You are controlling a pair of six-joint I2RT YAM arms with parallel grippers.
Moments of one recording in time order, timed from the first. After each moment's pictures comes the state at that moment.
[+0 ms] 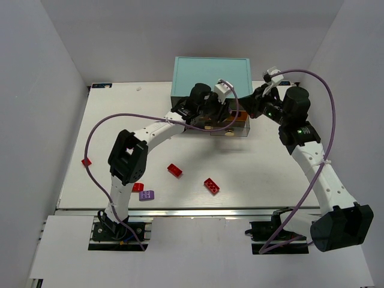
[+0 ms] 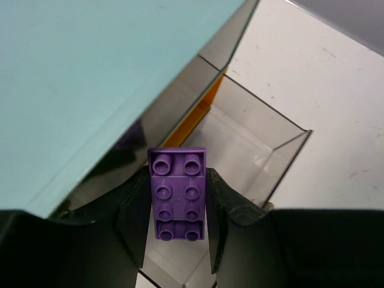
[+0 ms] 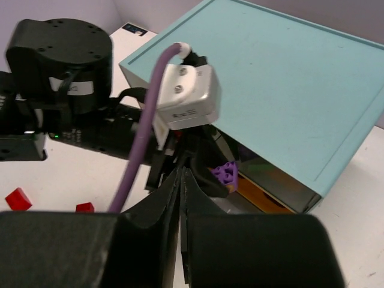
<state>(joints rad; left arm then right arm) -0.70 2.07 1.74 -0.04 0.32 0.04 0.23 1.18 1.14 -0.05 -0.52 0.07</state>
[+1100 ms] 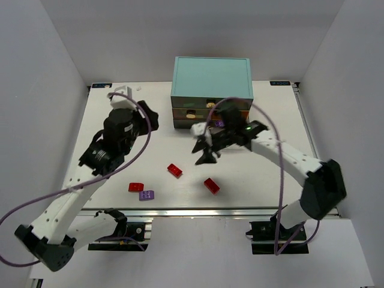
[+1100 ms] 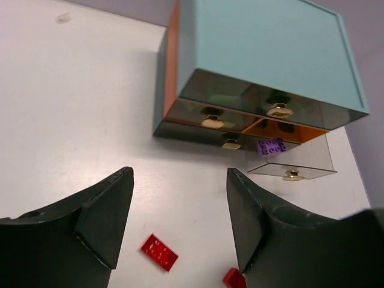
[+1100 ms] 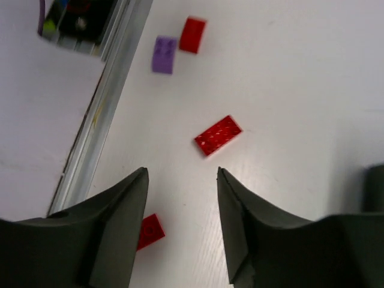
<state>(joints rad) -0.56 1.03 1.16 -0.37 -0.35 -0.46 0.58 1.42 1.22 -0.56 -1.03 -0.80</state>
